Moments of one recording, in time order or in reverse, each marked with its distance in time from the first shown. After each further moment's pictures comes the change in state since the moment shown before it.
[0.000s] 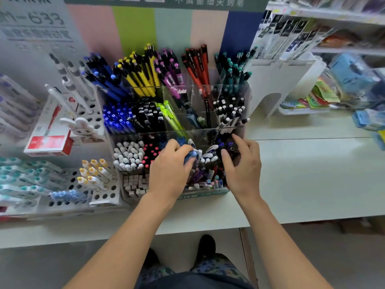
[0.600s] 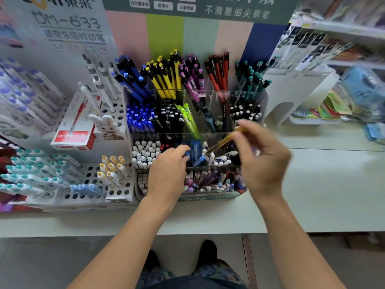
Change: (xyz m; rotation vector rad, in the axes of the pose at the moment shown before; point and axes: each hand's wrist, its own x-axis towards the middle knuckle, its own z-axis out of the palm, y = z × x) left_hand -0.008 -0.020 -0.025 -0.096 0.018 -0.149; right_hand 0.016 -0.076 -0.029 0.306 0.154 -0.249
